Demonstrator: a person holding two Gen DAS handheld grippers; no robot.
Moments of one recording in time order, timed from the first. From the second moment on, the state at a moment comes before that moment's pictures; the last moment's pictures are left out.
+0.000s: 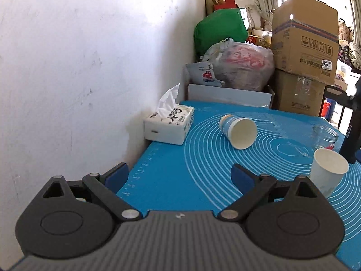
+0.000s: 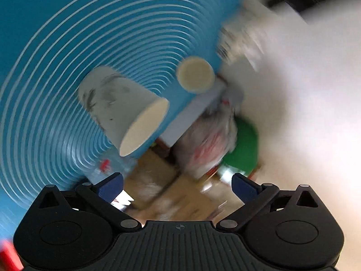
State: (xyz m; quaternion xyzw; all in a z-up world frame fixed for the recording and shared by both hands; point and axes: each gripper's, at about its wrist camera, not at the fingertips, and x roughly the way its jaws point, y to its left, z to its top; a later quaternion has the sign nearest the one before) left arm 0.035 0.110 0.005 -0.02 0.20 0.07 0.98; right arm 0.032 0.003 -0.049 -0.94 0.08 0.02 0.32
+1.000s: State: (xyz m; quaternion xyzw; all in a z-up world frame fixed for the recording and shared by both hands) left arm 0.049 0.120 -0.017 -0.05 0.23 0.04 0.97; right arm 0.032 -0.015 -0.116 -0.98 0.07 0.16 0.05
